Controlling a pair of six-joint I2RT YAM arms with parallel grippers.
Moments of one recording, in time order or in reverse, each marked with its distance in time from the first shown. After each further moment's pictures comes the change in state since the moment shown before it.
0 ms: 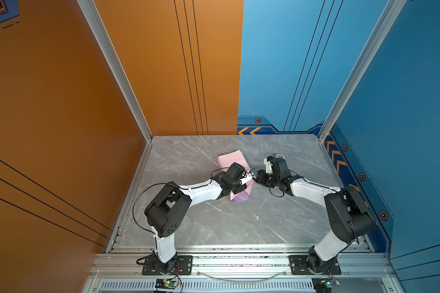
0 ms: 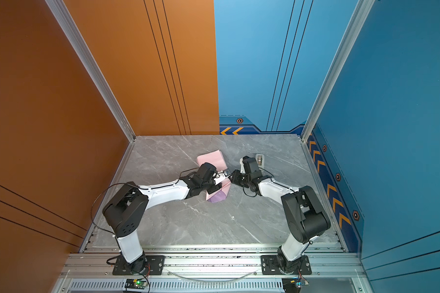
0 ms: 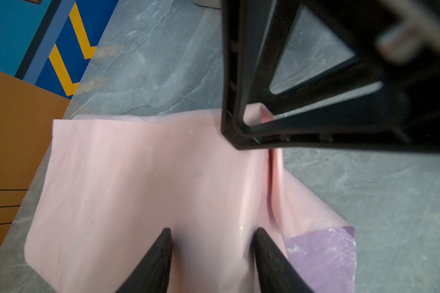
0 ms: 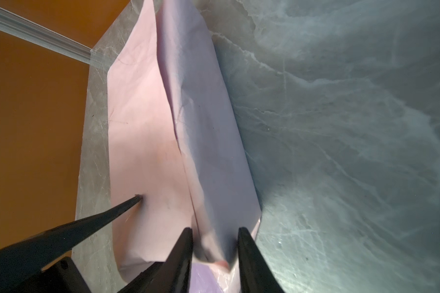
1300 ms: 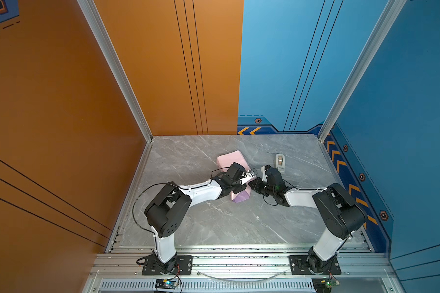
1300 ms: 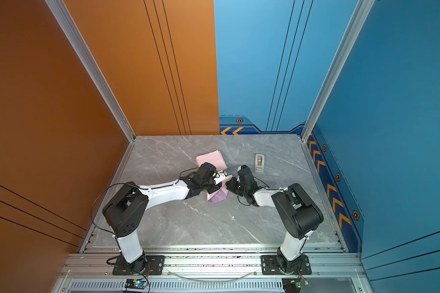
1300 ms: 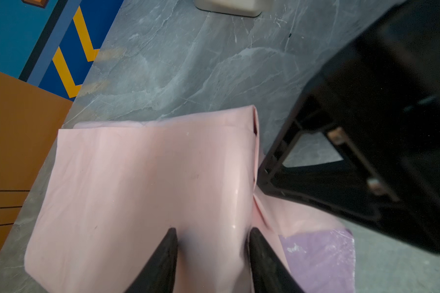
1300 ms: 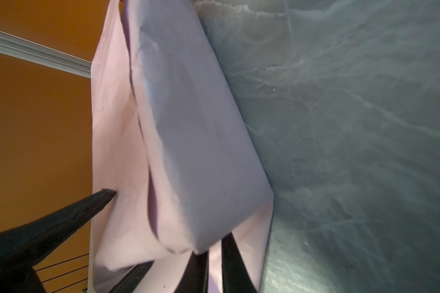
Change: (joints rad) left arm -0.002 0.000 -0.003 0.014 0.000 0.000; right arm 0.092 0.090 -0.161 0.339 0.061 0.201
